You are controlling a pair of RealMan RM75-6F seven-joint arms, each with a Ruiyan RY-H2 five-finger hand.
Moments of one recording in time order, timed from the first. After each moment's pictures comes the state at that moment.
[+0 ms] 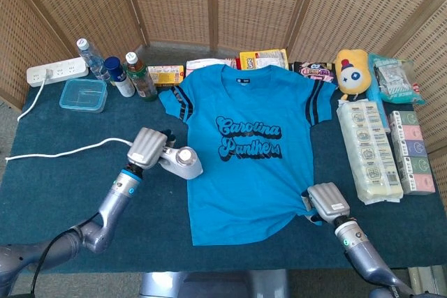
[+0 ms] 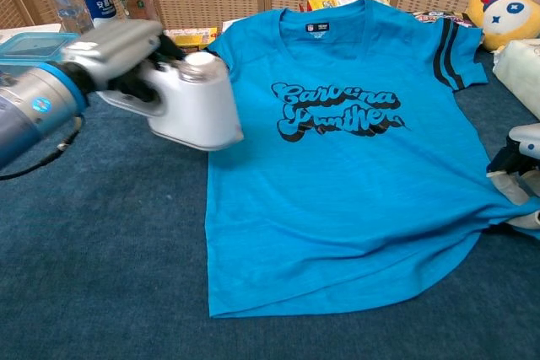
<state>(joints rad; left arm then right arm) -0.74 -1.76 -0.17 -1.04 1.37 1.13 0.11 0.45 -1.32 0.01 -1.65 -1.25 0.99 -0.28</state>
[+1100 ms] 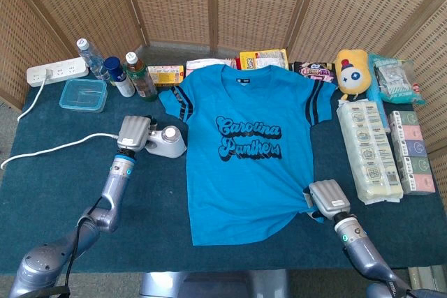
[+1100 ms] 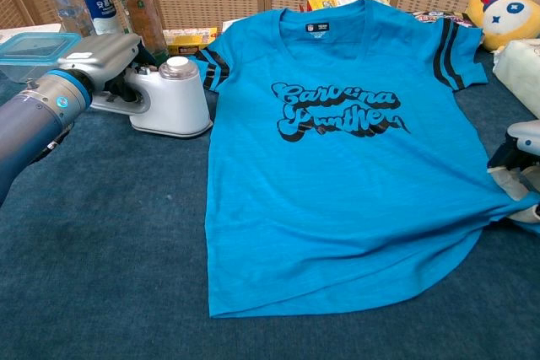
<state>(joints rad) -0.83 -2.01 -0.25 -0.50 1.28 0.97 -0.04 0.47 -1.34 0.02 -1.63 -1.18 0.97 -0.33</state>
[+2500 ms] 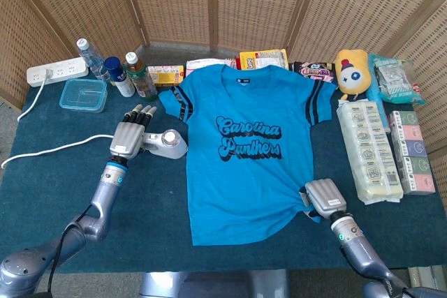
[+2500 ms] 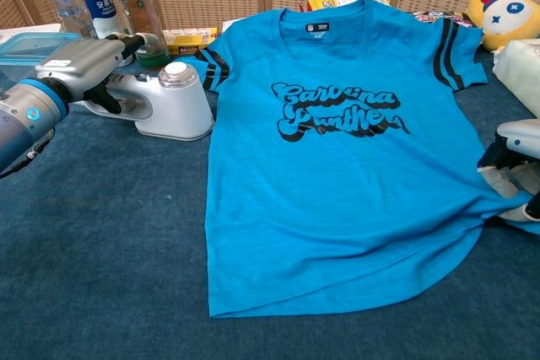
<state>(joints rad) -0.74 -1.91 -0.19 -0.66 1.33 1.06 0.00 0.48 -1.35 0.02 -1.63 -1.19 0.98 -0.32</state>
